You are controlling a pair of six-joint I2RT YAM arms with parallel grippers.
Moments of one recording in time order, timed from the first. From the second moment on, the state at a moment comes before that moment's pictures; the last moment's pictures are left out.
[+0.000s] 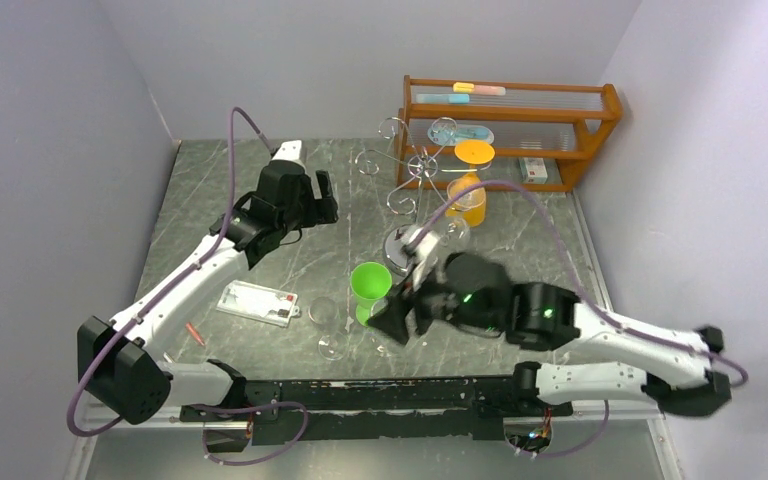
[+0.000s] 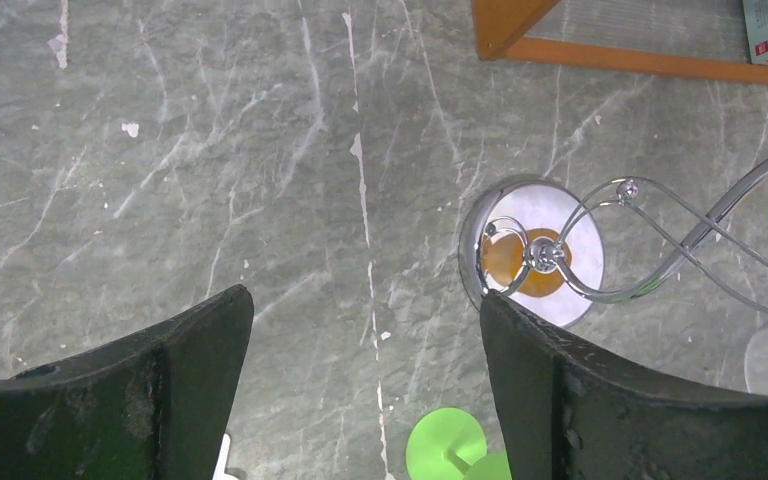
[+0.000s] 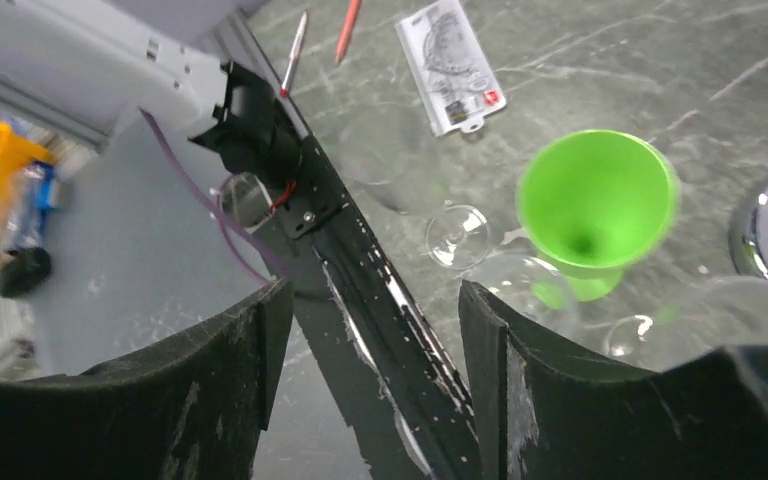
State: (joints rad) left arm -0.55 1.29 1.14 -0.40 -0.25 -0.48; right arm 1.13 0.88 1.05 -0.51 -0.04 0.39
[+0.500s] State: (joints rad) left arm -0.52 1.21 1.14 -0.44 -0.24 -0.47; right arm 1.52 1.24 1.22 -0.53 0.59 0.38
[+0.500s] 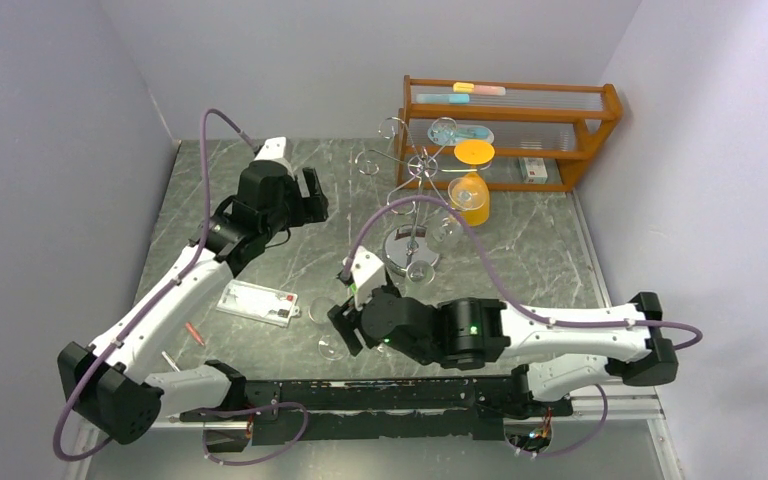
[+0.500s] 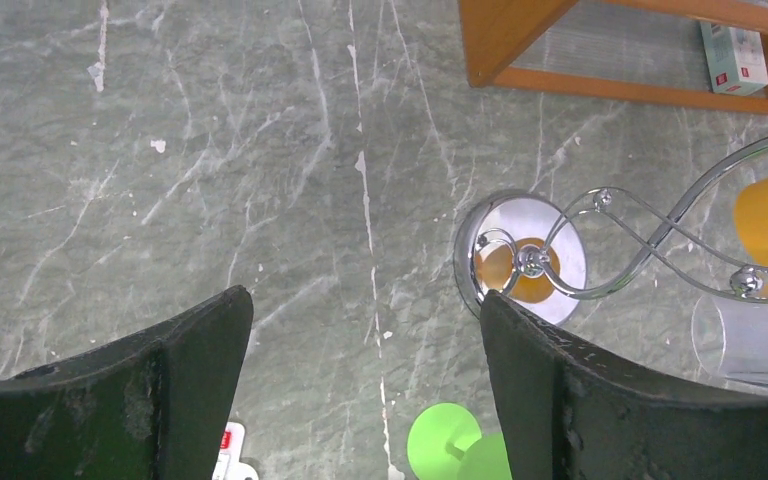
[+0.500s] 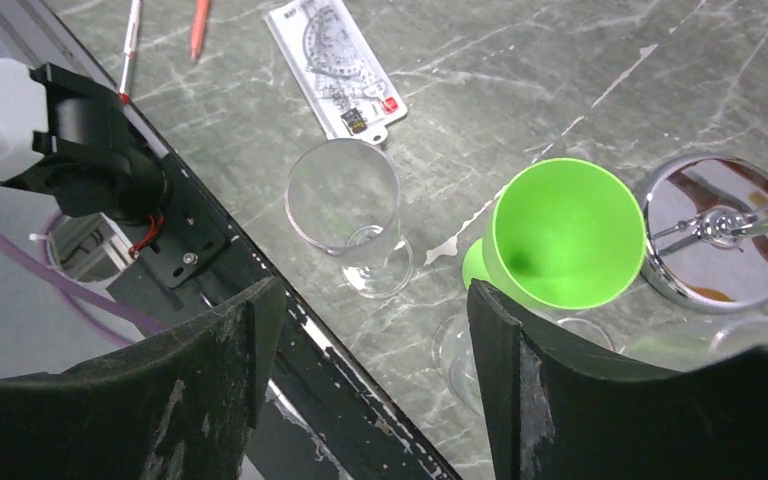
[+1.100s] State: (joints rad) left arm -0.51 1.01 1.13 -0.52 -0.41 -0.49; right arm 1.47 1.42 1.34 -0.51 0.43 0.31
